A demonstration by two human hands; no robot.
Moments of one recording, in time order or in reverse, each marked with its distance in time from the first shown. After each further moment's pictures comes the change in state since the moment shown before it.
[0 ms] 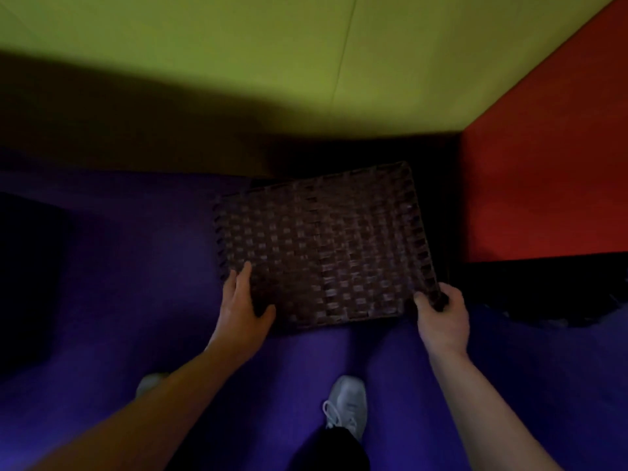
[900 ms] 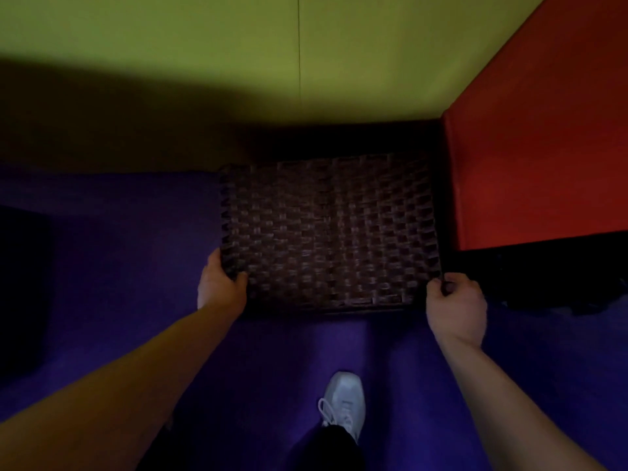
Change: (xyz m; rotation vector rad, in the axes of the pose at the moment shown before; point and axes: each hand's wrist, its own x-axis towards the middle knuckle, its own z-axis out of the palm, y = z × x) left_hand 0.040 0.012 0.023 -0.037 0.182 -0.194; right_hand 0.043 0.039 -0.023 -0.411 0.143 -0.185
